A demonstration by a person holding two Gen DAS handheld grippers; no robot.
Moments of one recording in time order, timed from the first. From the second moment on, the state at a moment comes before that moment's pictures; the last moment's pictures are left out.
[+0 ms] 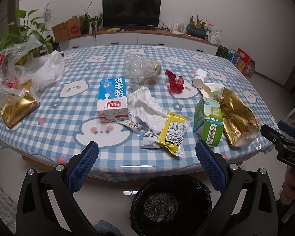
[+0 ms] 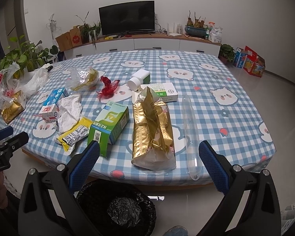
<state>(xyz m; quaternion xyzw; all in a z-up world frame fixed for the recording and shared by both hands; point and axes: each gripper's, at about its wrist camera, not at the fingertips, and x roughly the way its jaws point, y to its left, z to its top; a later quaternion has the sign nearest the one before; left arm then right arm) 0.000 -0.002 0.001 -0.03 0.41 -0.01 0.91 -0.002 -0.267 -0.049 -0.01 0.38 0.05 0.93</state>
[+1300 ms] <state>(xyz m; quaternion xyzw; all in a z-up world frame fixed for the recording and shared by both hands) -0.001 -0.003 0.004 -0.04 0.41 -0.01 0.91 -0.005 -0.268 -0.046 -0.01 0.37 0.05 0.93</state>
